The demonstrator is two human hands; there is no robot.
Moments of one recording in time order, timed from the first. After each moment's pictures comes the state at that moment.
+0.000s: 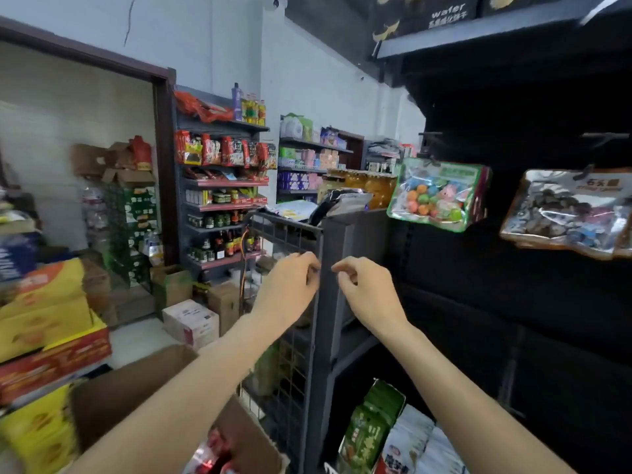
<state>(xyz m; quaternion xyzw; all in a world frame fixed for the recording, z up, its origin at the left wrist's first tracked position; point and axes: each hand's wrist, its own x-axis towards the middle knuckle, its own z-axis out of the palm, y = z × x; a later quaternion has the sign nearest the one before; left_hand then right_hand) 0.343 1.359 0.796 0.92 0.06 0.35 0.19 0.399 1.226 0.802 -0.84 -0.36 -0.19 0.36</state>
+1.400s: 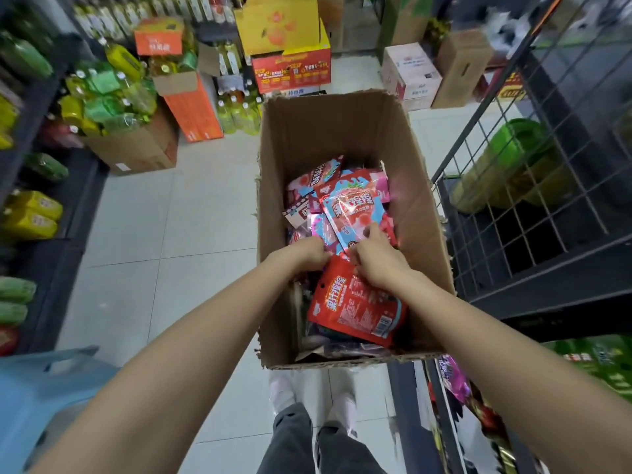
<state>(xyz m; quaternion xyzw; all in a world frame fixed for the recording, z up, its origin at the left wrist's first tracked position) 0.248 1.524 0.448 0.74 0.51 -0.19 0.40 0.379 1.455 0.440 -0.73 -0.63 0.25 -0.03</state>
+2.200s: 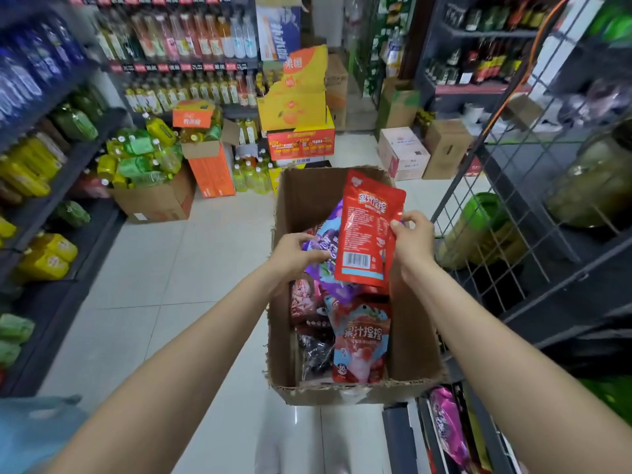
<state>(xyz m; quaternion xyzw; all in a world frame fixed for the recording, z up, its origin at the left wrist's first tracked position) 0.220 1.512 0.536 0.57 0.54 0.21 0.59 0.406 1.479 0.533 -0.76 -0.26 0.28 0.53</state>
